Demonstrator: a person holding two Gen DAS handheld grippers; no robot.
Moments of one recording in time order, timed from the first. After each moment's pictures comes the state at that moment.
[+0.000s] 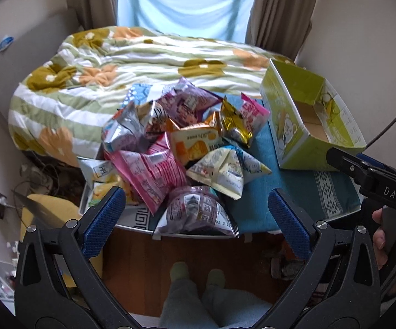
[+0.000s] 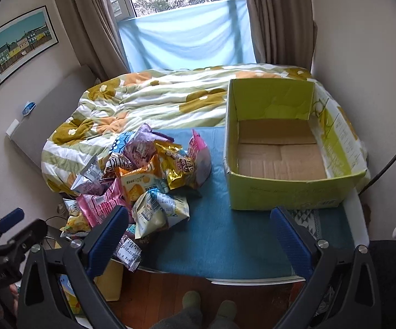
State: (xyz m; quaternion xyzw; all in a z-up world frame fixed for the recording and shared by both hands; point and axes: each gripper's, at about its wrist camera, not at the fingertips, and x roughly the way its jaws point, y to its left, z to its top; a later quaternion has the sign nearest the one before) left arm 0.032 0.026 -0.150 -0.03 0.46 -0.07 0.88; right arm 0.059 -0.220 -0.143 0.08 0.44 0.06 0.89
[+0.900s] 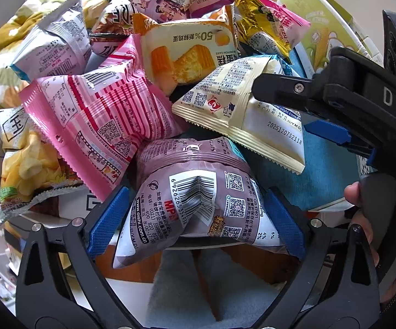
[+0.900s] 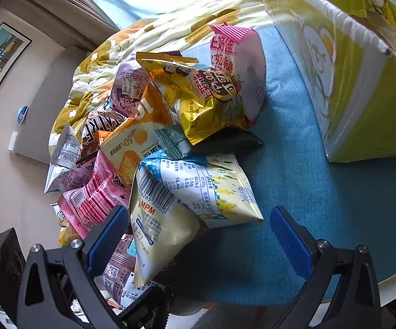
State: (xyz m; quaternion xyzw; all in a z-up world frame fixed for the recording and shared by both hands) left arm 0.096 0.007 -0.299 -0.03 0.60 -0.10 0.80; right arm 0.150 -0.173 -0.286 0.21 0.56 0.11 0.79
